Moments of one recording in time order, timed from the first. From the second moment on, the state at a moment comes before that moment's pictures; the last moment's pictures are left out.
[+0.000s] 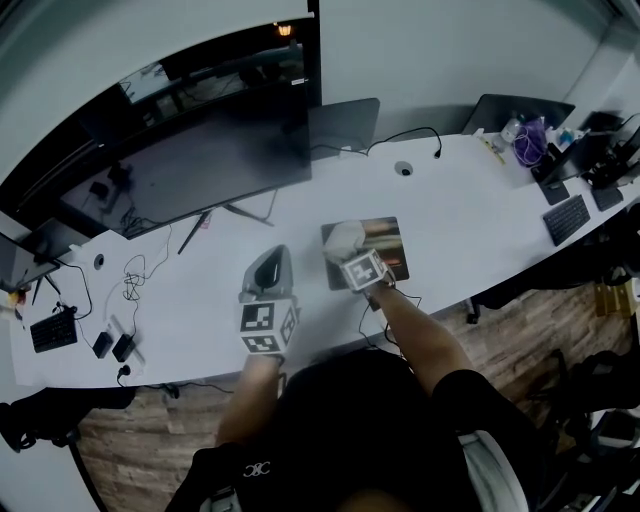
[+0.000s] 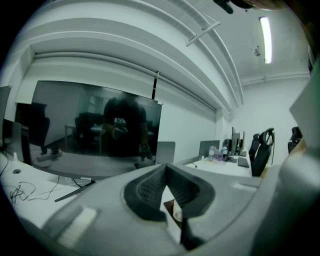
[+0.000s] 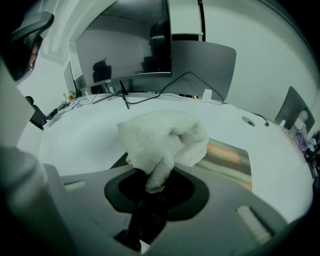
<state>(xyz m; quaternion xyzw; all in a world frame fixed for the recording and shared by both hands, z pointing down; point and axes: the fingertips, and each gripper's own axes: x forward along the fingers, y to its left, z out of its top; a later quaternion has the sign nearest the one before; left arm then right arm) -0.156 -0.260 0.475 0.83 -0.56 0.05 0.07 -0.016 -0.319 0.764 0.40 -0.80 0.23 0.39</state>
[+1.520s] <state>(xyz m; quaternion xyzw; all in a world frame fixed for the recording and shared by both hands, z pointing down) -0.081 -0.276 0.459 0.84 -0.54 0.04 0.05 0.069 -0.340 0.623 0.51 -0.83 0.14 0.19</state>
